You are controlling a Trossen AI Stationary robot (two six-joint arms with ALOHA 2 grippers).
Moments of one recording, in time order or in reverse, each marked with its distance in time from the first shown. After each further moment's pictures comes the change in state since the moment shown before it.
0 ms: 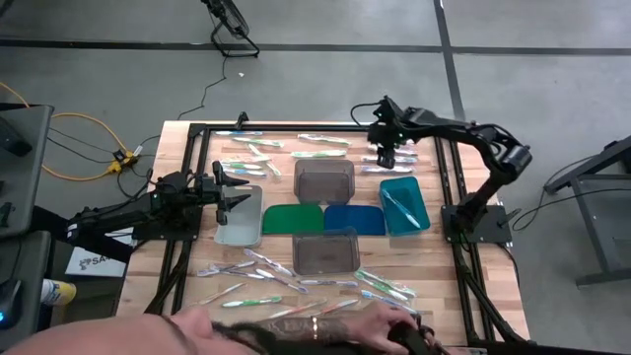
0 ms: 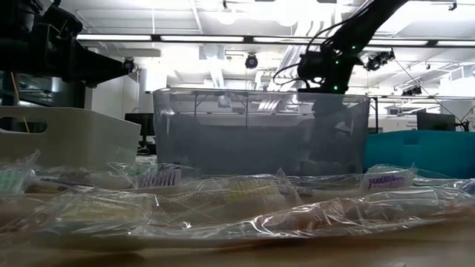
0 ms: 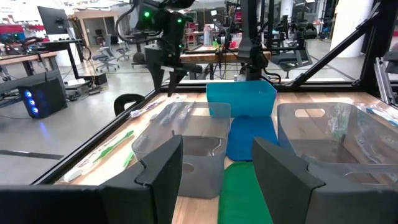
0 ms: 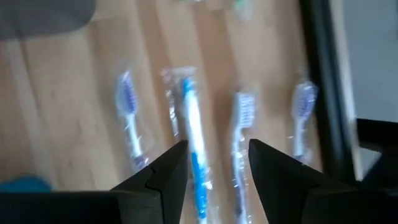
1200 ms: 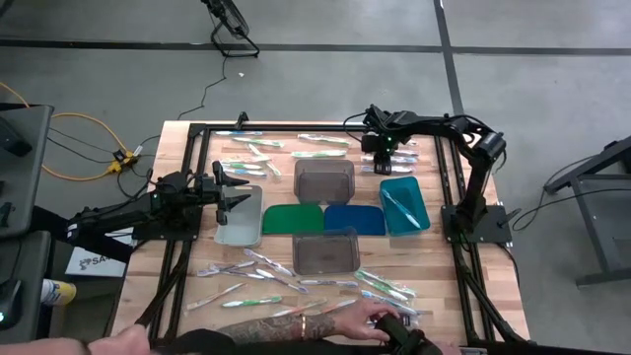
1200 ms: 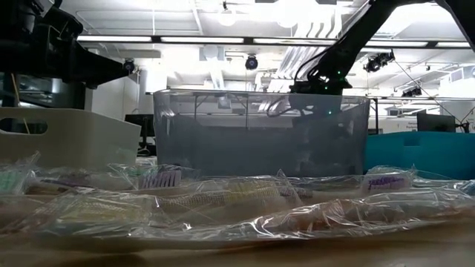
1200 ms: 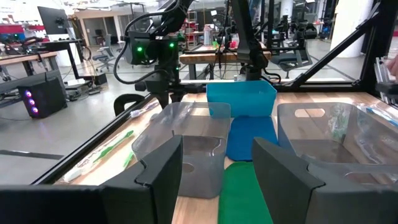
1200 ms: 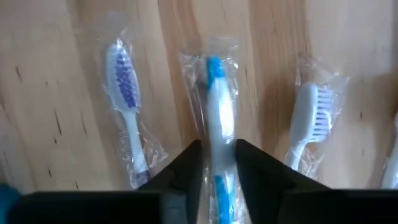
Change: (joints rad) left arm 0.000 0.000 0.000 0.000 0.000 0.000; right arm 0.003 0.212 0.039 -0.012 -0.034 -0.015
